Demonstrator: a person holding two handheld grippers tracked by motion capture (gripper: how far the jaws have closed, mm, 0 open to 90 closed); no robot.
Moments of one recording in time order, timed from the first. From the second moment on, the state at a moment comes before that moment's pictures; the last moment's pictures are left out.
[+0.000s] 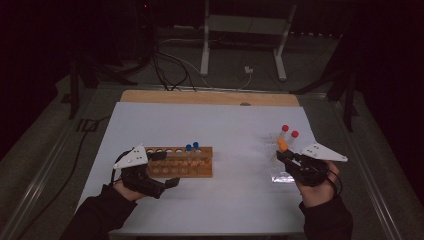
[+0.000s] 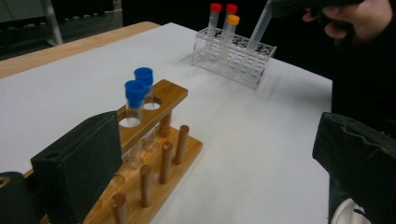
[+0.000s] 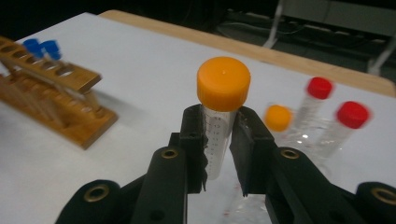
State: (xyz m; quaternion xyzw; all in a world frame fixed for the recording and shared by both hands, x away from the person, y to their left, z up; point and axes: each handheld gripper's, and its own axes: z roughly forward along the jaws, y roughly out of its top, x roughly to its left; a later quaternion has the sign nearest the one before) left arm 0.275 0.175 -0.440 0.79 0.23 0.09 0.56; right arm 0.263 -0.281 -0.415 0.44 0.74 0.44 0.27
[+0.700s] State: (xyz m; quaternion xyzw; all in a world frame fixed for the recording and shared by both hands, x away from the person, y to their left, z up) left arm 0.286 0.131 -0.429 0.81 0.19 0.06 0.55; right arm 0.254 -0.233 -0.433 0.38 0.78 0.44 0.21
